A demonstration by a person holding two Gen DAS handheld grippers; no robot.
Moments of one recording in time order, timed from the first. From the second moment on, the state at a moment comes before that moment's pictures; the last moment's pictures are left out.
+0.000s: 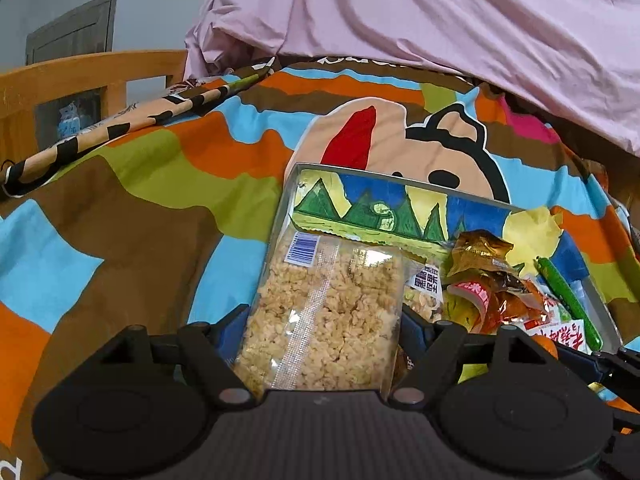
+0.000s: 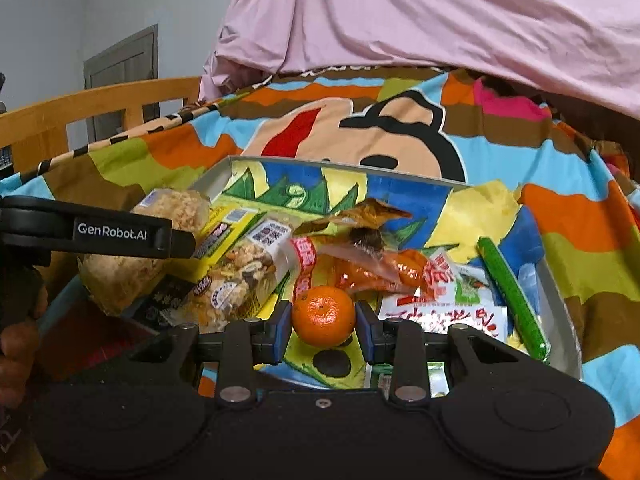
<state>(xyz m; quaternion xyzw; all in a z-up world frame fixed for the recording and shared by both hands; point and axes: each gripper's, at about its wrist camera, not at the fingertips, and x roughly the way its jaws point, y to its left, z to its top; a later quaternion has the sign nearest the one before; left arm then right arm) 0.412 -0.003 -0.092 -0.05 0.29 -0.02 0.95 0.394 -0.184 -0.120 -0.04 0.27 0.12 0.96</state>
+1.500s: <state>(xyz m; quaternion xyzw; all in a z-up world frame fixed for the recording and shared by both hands) 0.409 -0.013 -0.101 -0.03 0.31 -0.03 0.95 0.396 -0.184 -0.132 -0.03 0.29 0.12 0.95</state>
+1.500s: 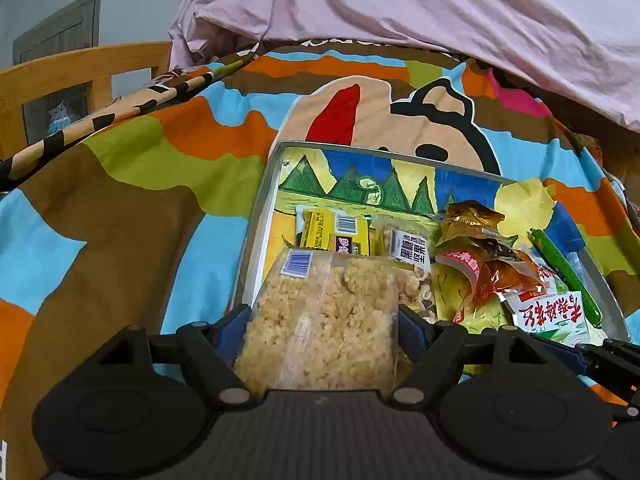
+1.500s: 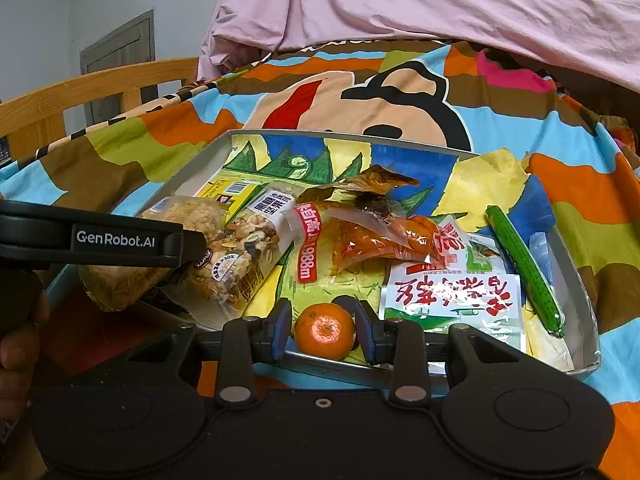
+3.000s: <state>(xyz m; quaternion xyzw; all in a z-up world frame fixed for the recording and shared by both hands) 0.297 0.005 -0.020 -0.05 0.18 -0.01 0.98 0.293 -0.237 -0.020 0.05 0.17 0.09 0.98</state>
